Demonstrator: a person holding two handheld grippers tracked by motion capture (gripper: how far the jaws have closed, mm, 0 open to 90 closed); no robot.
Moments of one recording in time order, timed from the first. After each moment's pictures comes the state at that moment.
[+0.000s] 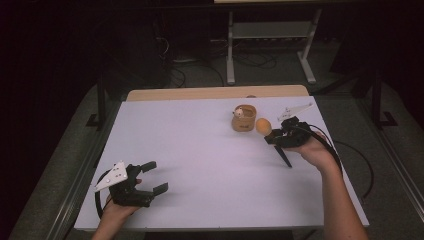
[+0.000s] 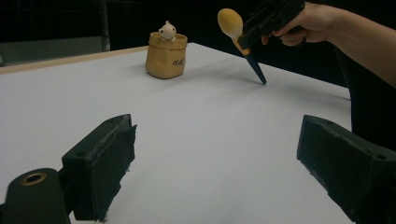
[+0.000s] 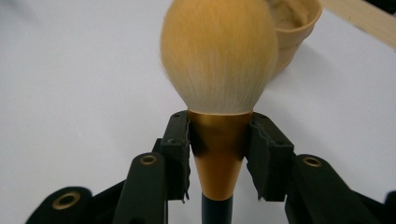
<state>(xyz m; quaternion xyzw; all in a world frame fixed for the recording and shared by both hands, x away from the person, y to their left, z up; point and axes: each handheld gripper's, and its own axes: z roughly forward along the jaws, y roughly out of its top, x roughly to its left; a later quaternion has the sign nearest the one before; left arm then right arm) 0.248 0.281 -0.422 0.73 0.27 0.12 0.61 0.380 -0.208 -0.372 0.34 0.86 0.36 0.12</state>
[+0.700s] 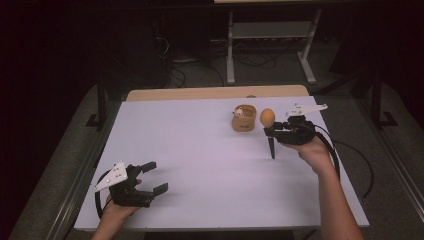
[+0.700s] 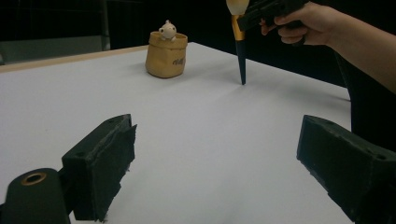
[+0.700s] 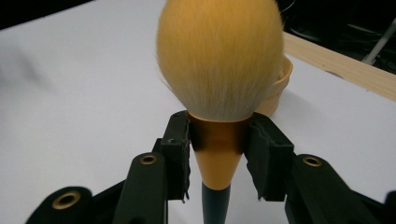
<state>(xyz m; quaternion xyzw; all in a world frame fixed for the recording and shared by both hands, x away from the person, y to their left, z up) 0.248 0.280 -0.422 0.73 0.27 0.12 0.61 0.373 -0.214 -0.364 0.36 0.80 0.45 0.15</state>
